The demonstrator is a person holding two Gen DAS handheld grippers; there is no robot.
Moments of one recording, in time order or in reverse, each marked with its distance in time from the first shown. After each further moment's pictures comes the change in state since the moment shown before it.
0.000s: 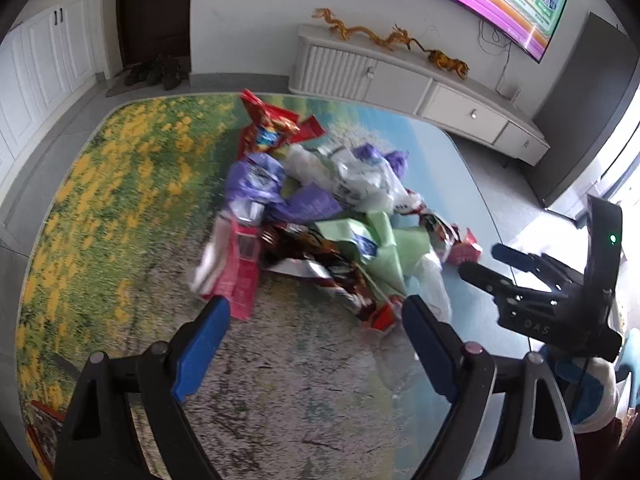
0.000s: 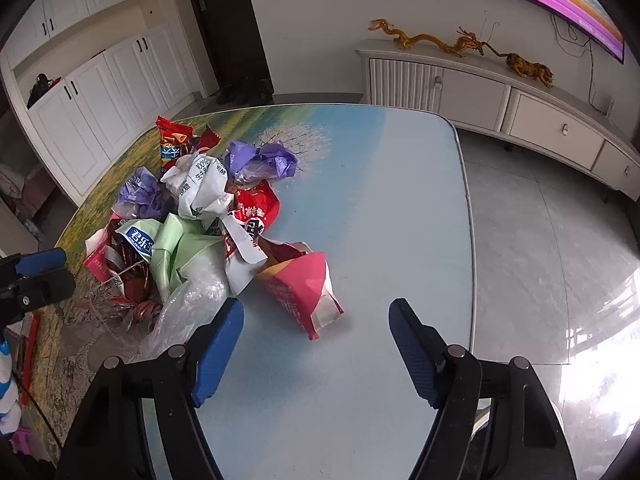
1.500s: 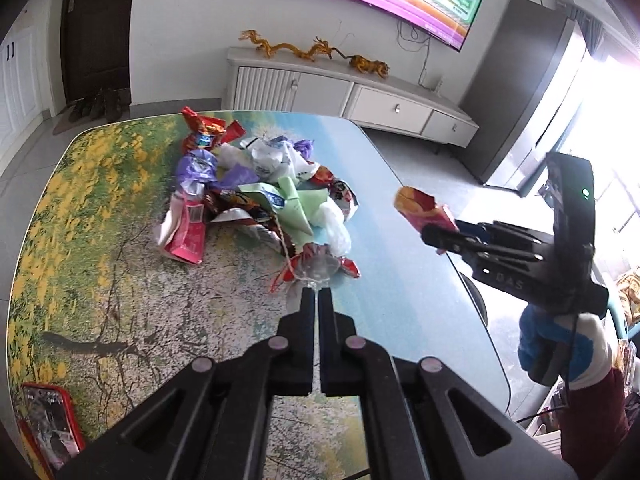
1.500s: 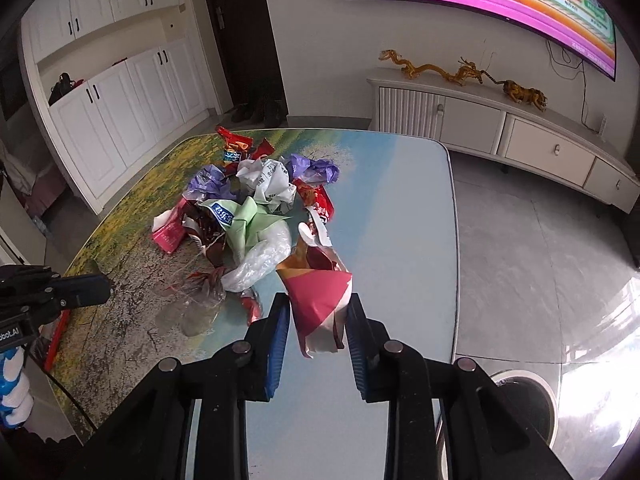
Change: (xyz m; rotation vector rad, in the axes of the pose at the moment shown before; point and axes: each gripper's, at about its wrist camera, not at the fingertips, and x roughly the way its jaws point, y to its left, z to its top) left arm -0.081 -0.017 -0.066 0.153 -0.076 -0.191; right arm -0.085 0.046 -0.044 -0.025 -0.093 0.000
